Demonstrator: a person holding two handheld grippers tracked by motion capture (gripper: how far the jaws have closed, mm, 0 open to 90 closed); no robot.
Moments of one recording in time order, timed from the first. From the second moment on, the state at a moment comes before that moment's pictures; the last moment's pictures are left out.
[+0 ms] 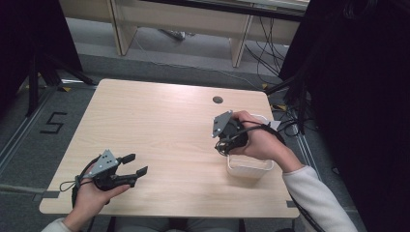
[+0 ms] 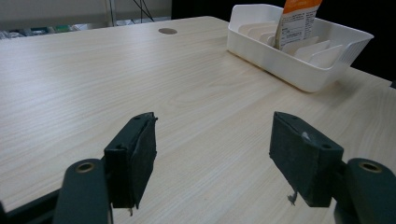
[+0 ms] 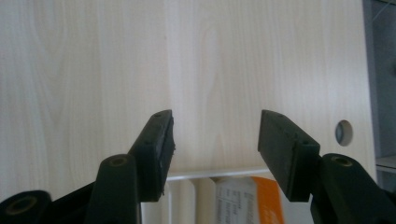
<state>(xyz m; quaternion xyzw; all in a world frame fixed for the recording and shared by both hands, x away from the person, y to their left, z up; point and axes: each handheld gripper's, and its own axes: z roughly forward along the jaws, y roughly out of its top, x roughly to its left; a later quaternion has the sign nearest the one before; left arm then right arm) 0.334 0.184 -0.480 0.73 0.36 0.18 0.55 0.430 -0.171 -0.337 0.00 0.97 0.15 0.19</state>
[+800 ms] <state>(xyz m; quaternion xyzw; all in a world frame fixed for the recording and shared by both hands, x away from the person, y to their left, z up) 0.334 0.184 -0.482 0.73 0.37 0.17 0.56 0.402 -0.159 -0.438 0.06 0.97 0.22 0.11</state>
